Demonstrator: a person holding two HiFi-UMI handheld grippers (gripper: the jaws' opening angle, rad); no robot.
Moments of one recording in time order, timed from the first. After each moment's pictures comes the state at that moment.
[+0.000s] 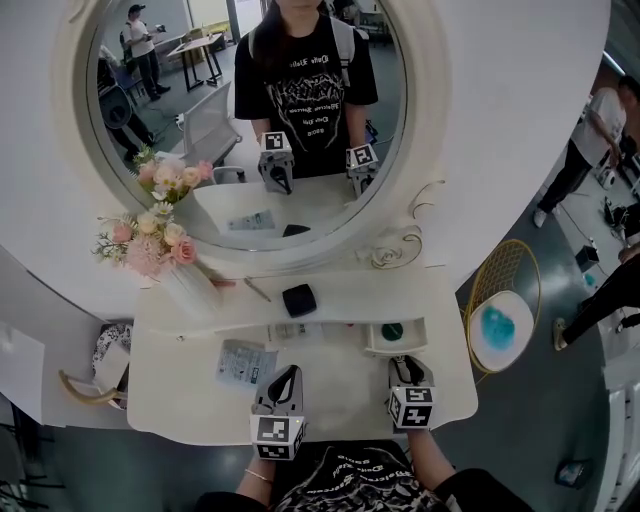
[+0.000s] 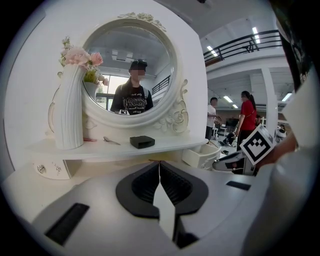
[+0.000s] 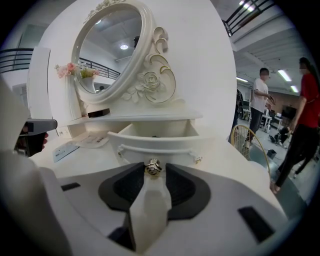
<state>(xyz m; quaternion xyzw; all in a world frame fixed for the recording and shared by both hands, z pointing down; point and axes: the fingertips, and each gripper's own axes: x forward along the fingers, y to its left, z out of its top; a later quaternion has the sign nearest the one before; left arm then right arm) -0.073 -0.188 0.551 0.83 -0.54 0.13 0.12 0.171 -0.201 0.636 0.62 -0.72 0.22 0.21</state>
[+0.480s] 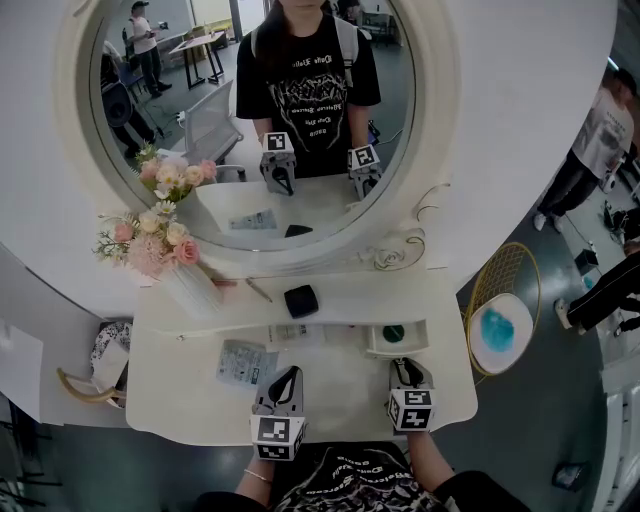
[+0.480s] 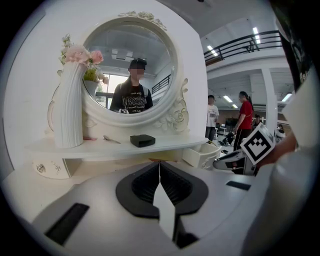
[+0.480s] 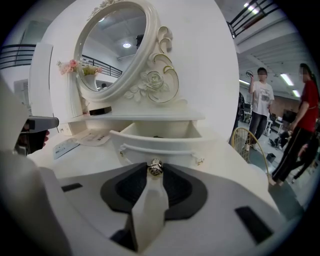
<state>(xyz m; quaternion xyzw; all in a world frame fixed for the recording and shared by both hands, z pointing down) -0.074 -0.189 0.555 0.83 -0.53 0.14 0.12 0.168 -0.200 0.637 0.62 -0.72 0.21 0.23</state>
